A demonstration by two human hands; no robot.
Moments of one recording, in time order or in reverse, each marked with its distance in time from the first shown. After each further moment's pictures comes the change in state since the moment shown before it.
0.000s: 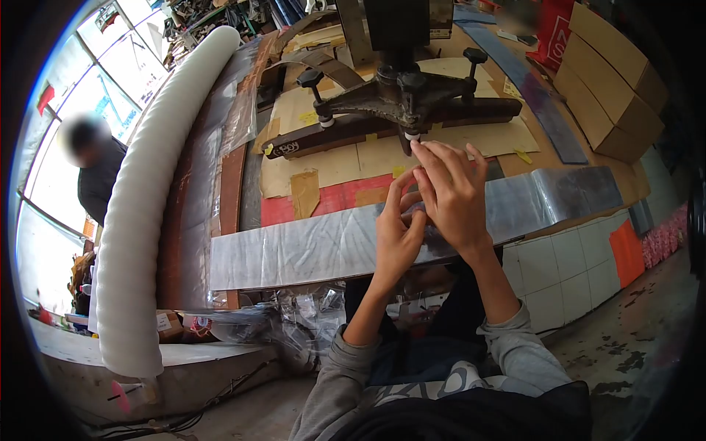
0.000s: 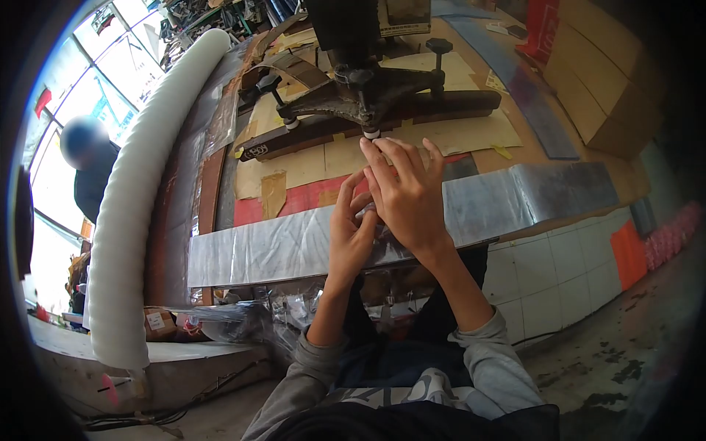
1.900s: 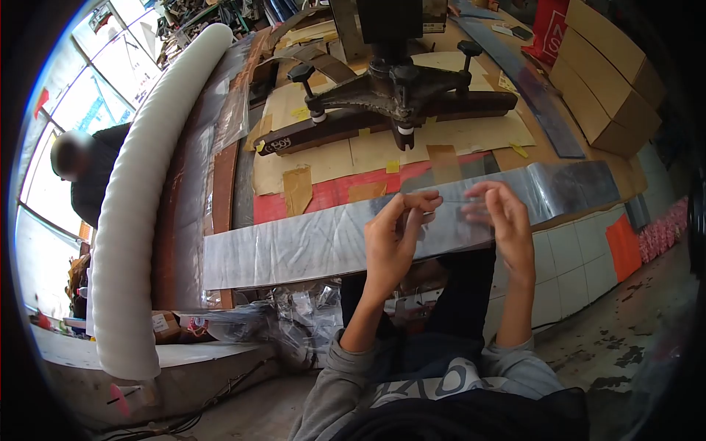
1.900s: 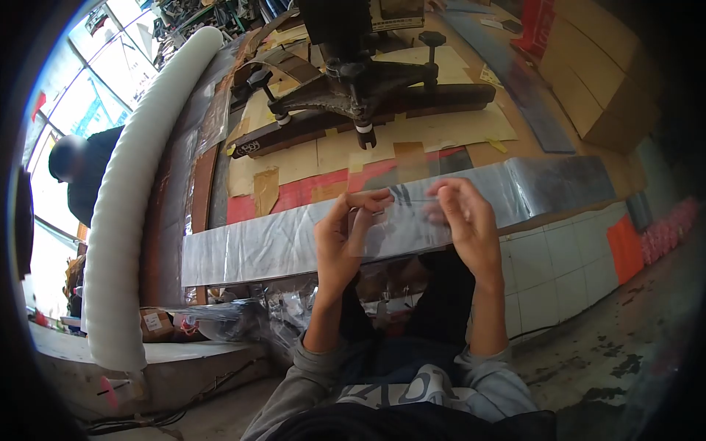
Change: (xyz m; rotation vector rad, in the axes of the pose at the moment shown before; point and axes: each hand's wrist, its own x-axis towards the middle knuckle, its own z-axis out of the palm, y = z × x) left_hand -0.014 0.019 0.003 -0.037 -0.018 0.099; right_hand -0.051 0.033 -0.062 0.952 -0.115 0.849
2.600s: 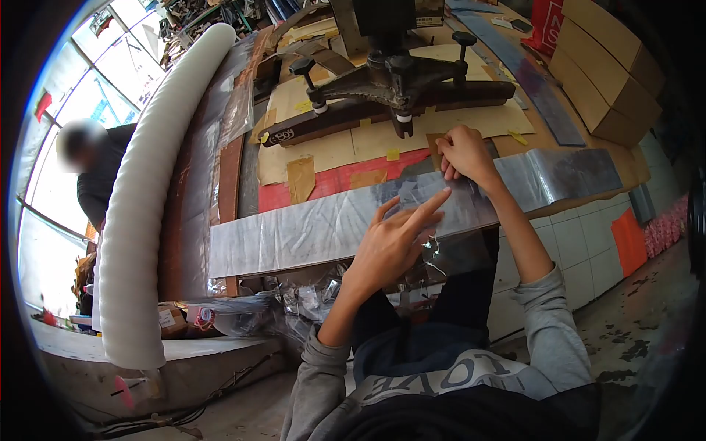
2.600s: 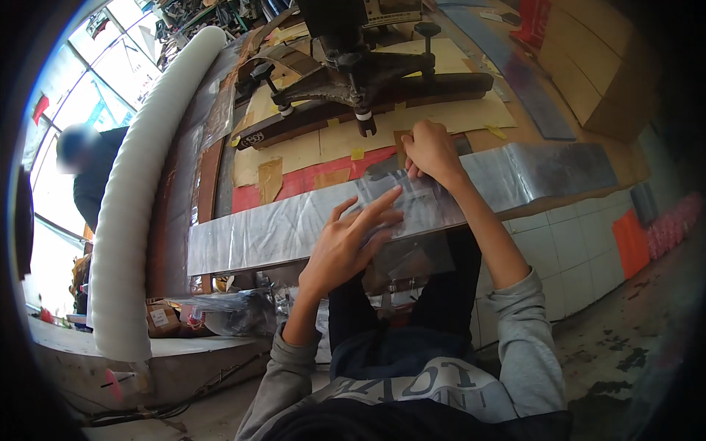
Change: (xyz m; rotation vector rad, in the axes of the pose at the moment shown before) left_hand -0.017 0.020 -0.024 0.807 -0.506 0.159; right_hand 0.102 0.024 0.034 -0.598 -0.298 0.121
